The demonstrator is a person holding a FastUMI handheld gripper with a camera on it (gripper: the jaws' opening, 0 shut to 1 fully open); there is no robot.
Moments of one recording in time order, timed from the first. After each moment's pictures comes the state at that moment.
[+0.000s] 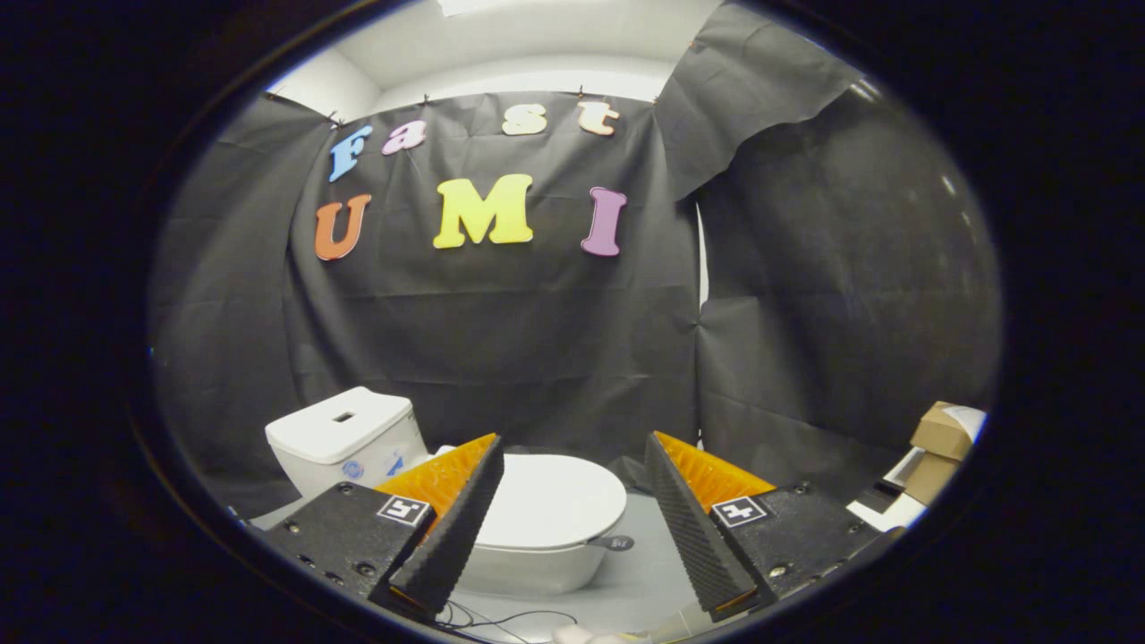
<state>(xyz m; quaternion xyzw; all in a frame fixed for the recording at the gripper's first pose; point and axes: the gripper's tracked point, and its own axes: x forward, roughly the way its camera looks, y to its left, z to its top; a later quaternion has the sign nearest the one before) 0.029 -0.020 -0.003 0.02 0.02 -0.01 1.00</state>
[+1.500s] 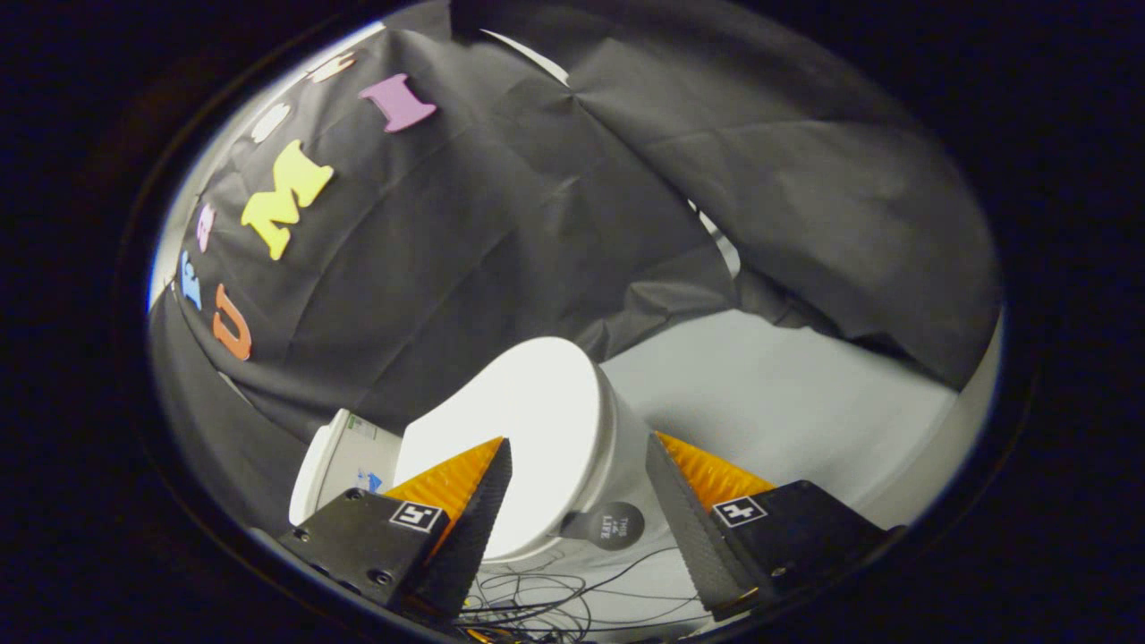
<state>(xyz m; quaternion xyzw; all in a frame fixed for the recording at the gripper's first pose) 0.221 -0.121 -0.261 0.37 0.28 0.01 0.89</state>
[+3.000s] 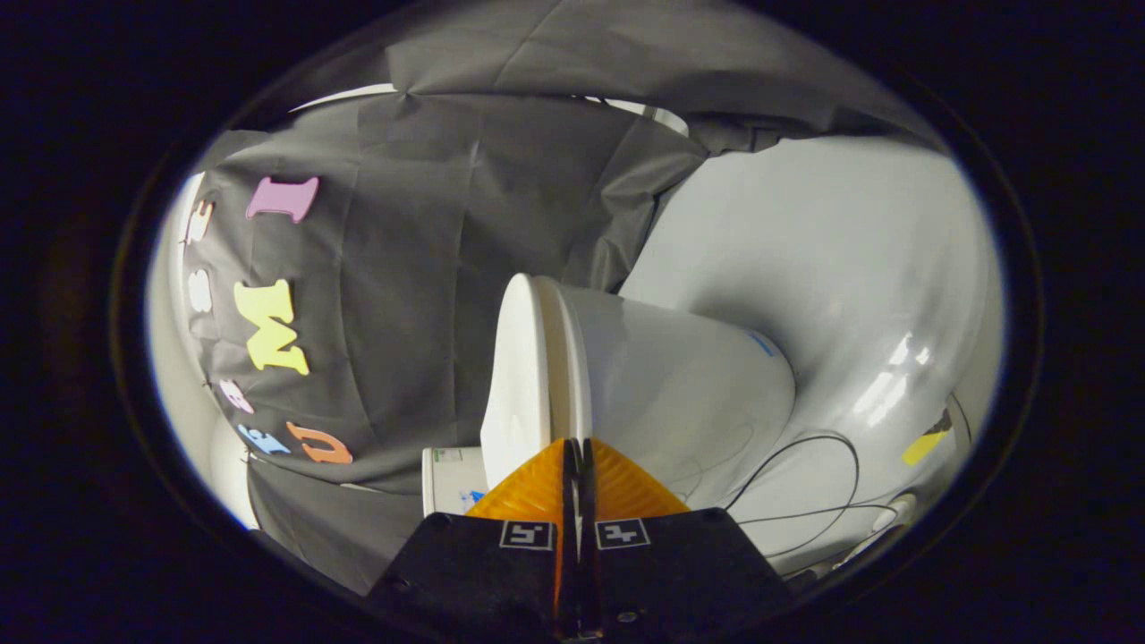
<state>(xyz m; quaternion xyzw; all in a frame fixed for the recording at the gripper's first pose) 0.207 -0.095 -0.312 0.61 0.31 0.07 0.73</state>
